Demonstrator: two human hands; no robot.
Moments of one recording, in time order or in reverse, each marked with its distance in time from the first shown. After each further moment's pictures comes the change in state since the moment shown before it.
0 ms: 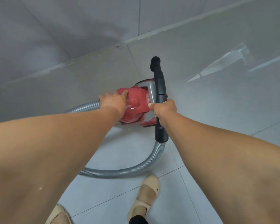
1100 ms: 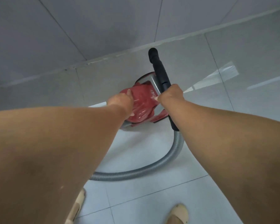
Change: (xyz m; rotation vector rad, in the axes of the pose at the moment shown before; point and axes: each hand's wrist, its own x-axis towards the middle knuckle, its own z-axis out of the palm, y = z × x) left_hand 0.133 0.329 -0.198 -0.120 -0.076 0.004; right_hand 0.257 -0.160 -0.301 -0.415 0.102 -0.252
